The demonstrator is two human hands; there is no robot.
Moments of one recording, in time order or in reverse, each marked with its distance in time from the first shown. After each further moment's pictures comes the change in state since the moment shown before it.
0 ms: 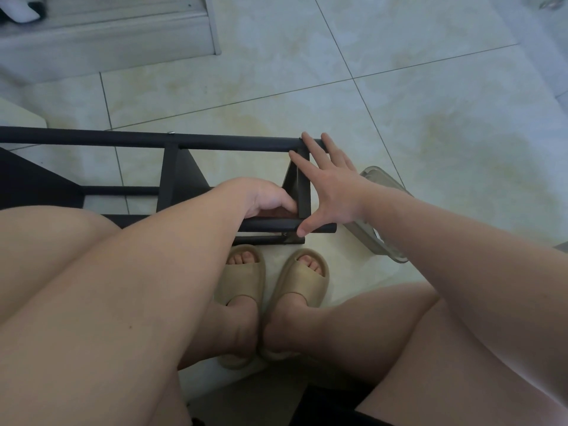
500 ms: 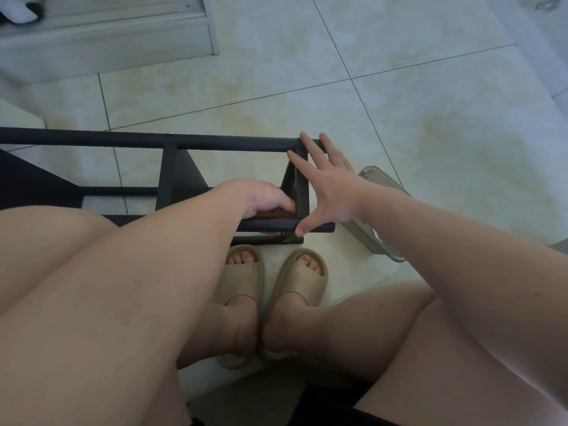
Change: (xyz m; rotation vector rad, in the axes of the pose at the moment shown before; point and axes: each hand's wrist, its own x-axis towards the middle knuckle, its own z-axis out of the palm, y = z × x) left_hand 0.004 -0.004 -0.003 -0.017 -0.017 0.011; right_hand 0.001 0.000 0.001 0.009 -0.006 0.000
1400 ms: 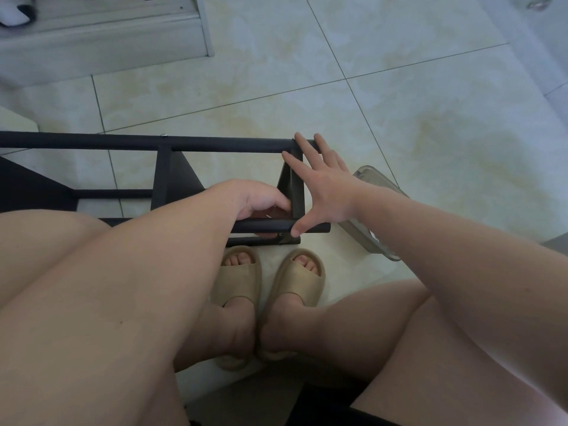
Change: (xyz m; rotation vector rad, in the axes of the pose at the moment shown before) left_hand 0.002 0.000 -0.003 -0.056 -0.056 0.005; right_hand 0.002 0.001 0.003 -0.003 0.001 0.001
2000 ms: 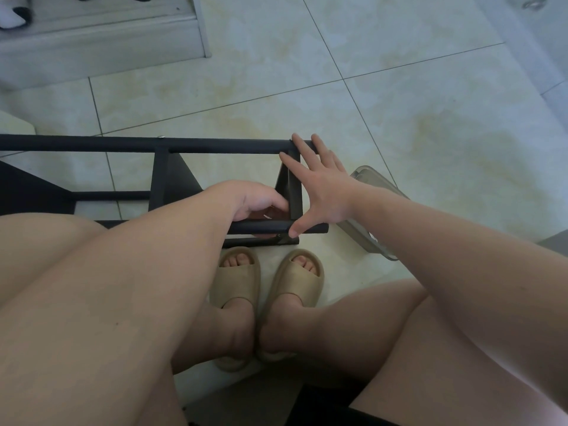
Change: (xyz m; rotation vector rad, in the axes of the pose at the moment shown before) left_hand 0.000 -0.001 -0.001 -0.025 -0.042 0.008; right_hand 0.000 0.001 0.000 0.009 0.006 -0.001
